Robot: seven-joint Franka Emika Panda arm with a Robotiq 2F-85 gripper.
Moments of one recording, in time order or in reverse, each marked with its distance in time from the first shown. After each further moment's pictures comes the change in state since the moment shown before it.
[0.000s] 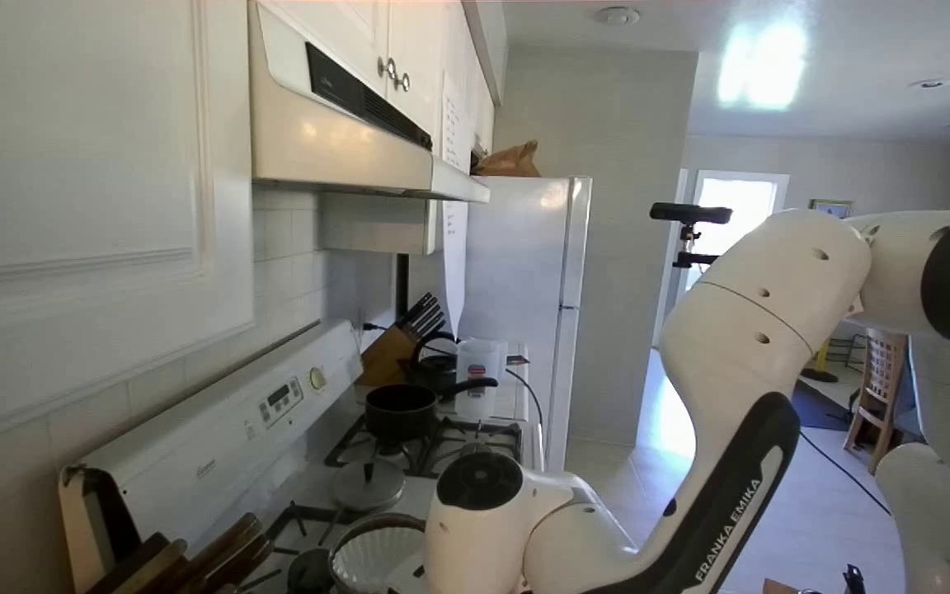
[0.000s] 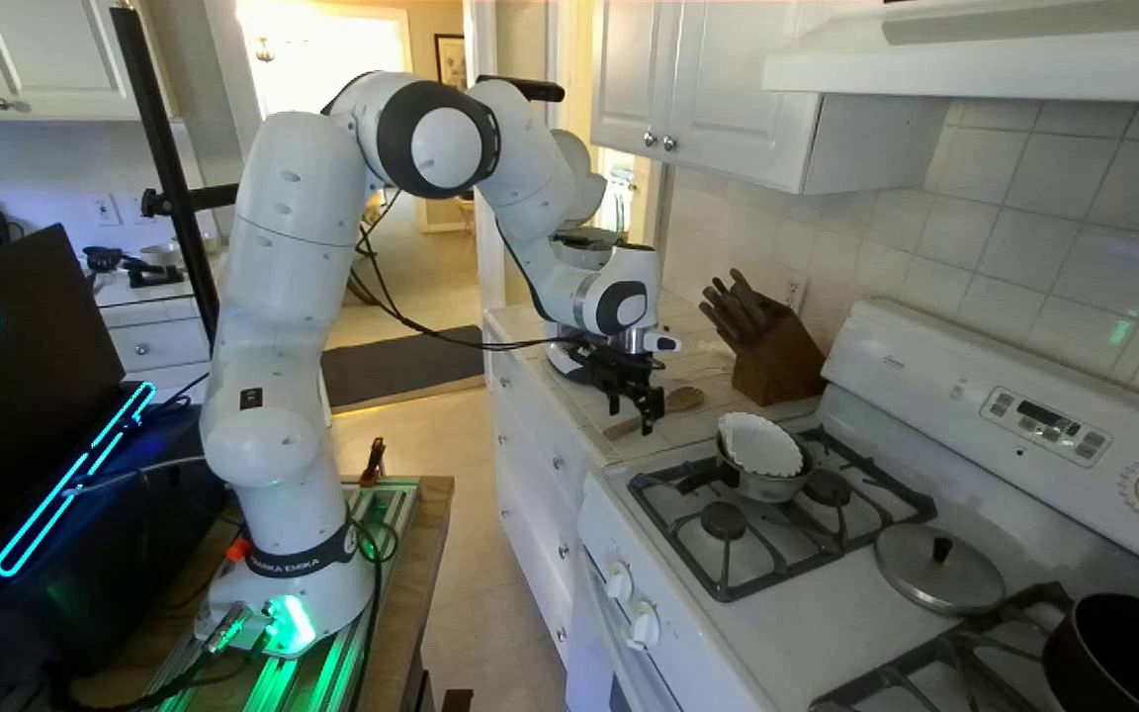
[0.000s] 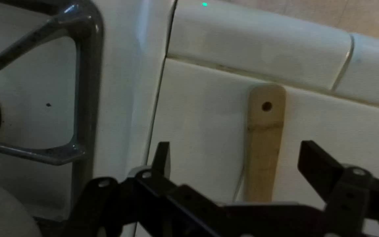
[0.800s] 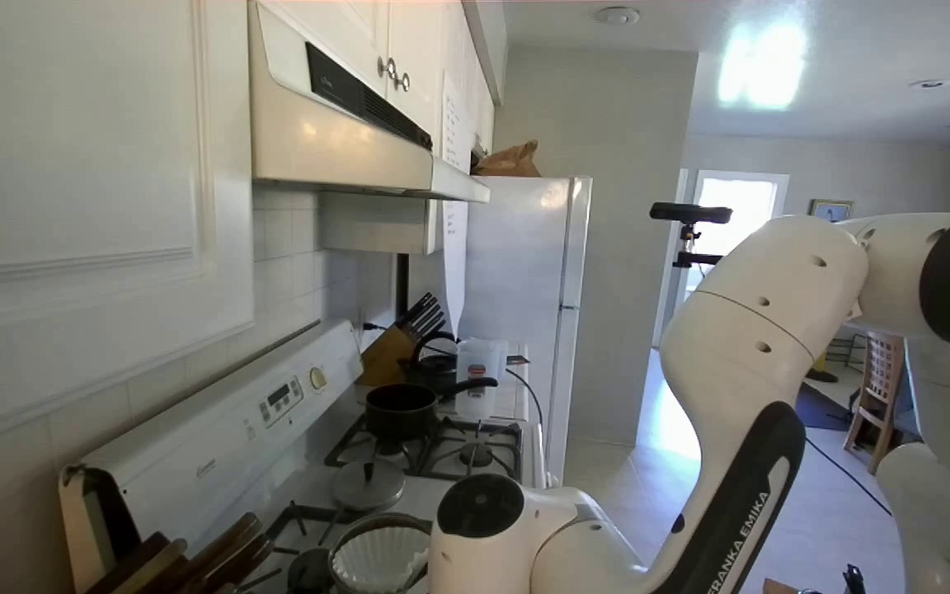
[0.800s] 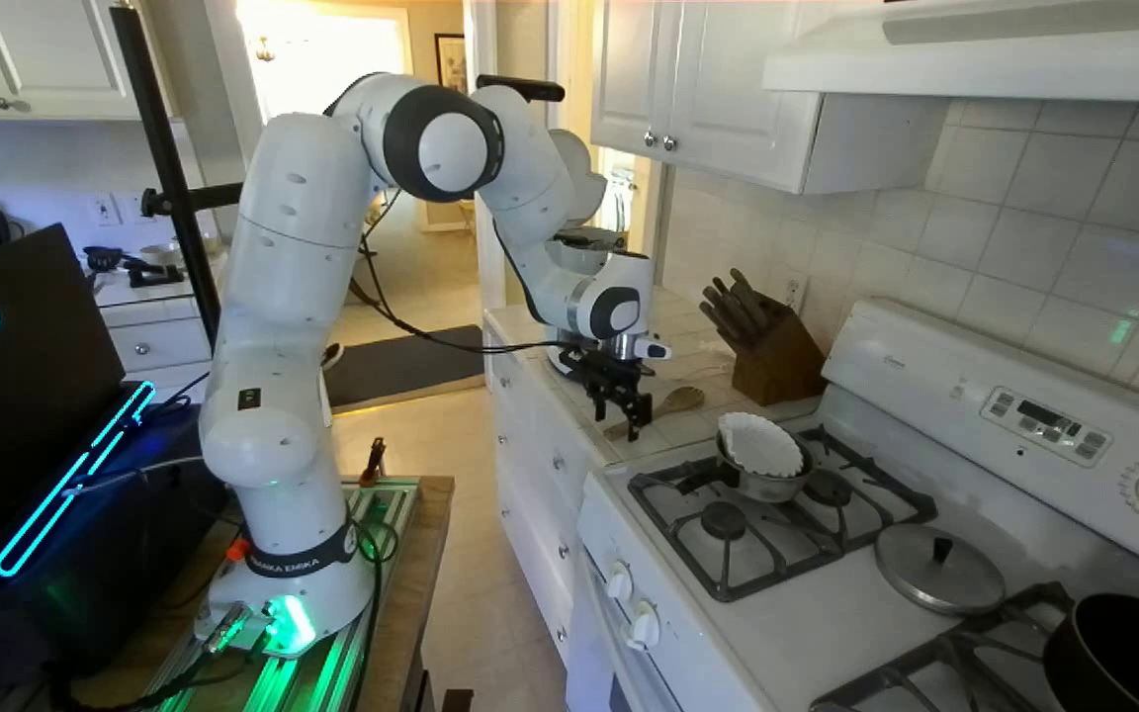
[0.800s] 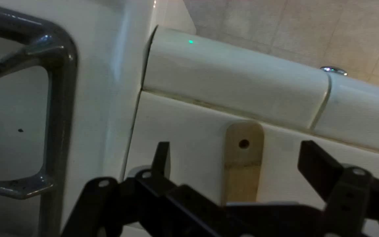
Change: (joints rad) arm -0.016 0.016 0.039 -0.017 0.010 -0.033 -0.022
